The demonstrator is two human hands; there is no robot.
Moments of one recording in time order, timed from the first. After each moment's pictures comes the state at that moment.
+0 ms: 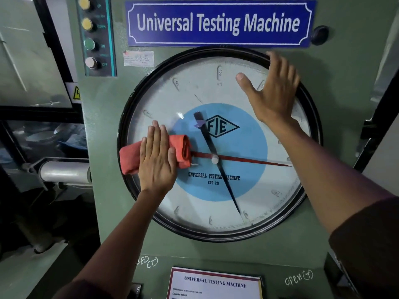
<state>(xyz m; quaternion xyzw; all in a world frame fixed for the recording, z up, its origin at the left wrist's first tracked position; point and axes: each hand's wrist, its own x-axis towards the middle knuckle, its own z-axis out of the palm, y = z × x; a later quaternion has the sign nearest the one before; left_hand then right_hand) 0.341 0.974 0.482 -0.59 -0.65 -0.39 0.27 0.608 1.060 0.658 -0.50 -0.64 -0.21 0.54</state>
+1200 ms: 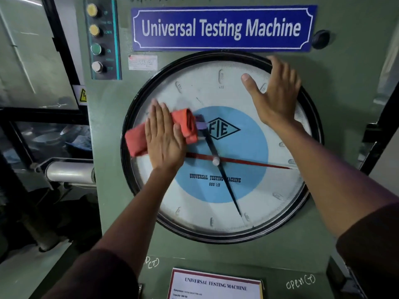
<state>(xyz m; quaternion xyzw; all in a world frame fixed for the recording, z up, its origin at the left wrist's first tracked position) 0.359 1.005 0.537 -0.54 -0.64 -0.47 0.26 0.614 1.060 0.661 -0.49 -0.66 -0.16 0.55</state>
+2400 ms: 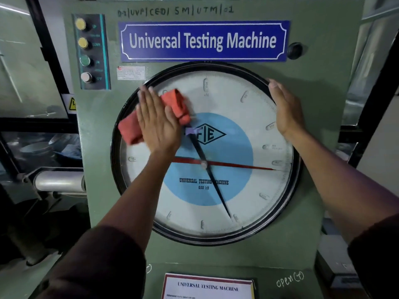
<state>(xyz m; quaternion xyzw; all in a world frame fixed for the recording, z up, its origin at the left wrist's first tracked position) 0.383 1.019 0.596 -0.50 -0.64 -0.52 0.26 0.694 1.073 0.645 -0.46 -0.64 0.12 0.60</state>
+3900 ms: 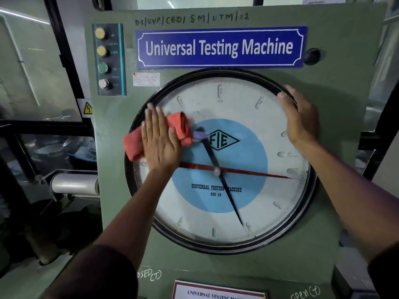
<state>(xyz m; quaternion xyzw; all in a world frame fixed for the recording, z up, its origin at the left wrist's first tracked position) 0.343 1.007 0.563 -0.53 -0.64 -0.48 0.28 0.675 1.055 0.643 -0.44 -0.63 0.08 0.64</state>
